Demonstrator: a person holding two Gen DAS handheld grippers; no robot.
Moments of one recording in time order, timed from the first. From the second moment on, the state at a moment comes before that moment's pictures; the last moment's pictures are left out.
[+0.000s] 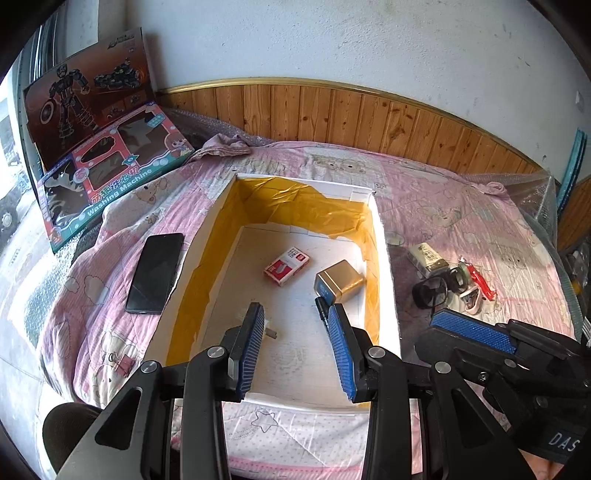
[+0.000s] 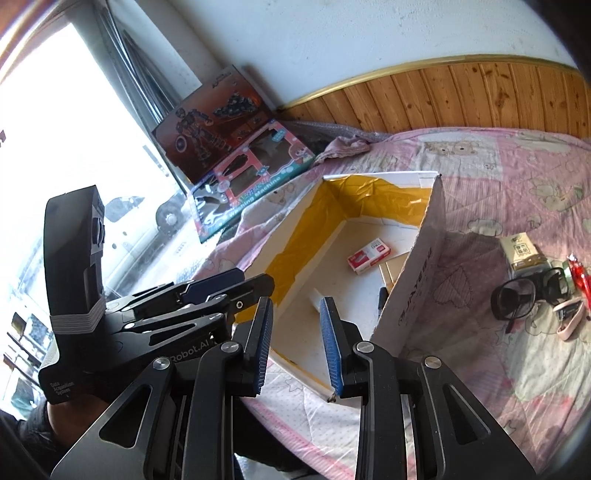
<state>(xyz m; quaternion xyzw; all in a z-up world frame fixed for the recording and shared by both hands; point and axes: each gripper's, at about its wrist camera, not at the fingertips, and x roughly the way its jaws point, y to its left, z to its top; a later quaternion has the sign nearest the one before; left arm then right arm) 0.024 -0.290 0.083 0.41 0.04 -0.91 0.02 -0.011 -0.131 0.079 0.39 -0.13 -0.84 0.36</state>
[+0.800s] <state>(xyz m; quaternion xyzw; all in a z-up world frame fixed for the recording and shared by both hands) 0.022 -0.165 0.062 0.45 0.02 -0.89 -0.08 -0.017 0.006 0.070 0.39 -0.17 -0.86 0.28</state>
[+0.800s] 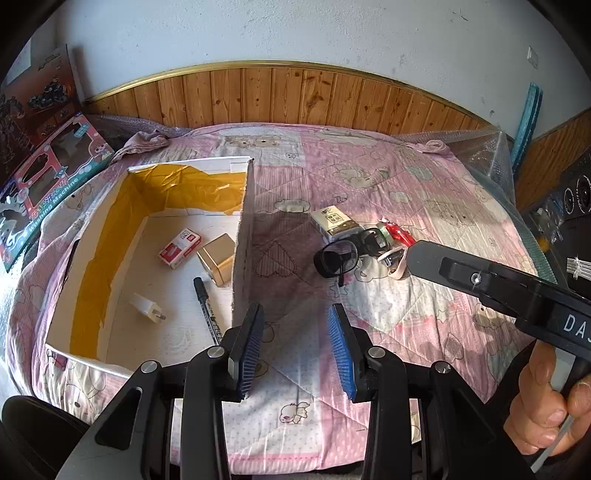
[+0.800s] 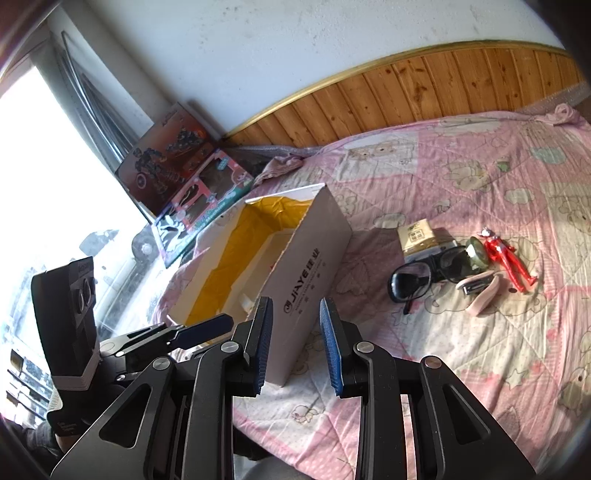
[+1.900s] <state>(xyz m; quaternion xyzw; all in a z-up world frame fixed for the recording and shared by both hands) -0.120 -0.077 -0.036 0.50 0.03 -0.86 -0.11 -0.128 0.119 -0.075 0.55 -0.25 -0.79 0.10</state>
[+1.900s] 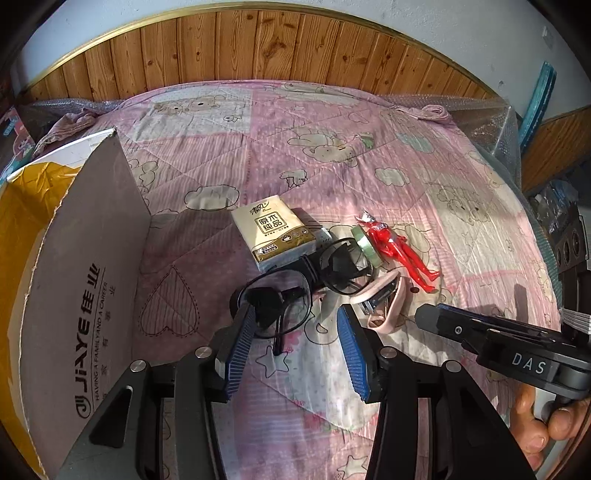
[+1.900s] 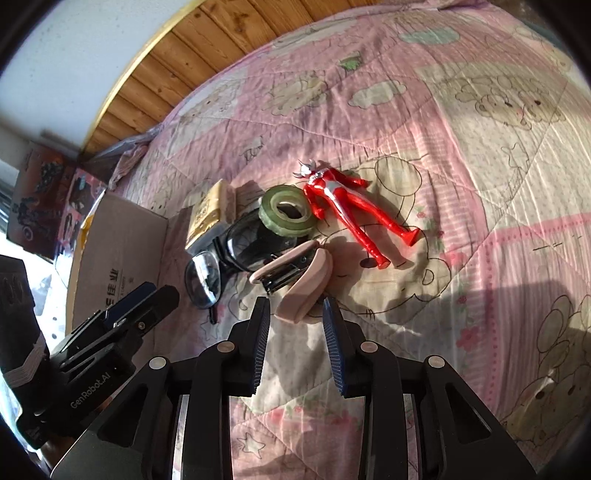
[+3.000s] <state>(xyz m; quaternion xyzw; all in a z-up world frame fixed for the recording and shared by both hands) -0.156 -0.050 -0.082 0.51 0.04 -0.84 -0.16 -0.154 0.120 -0.057 0.55 -0.09 -0.82 0.07</state>
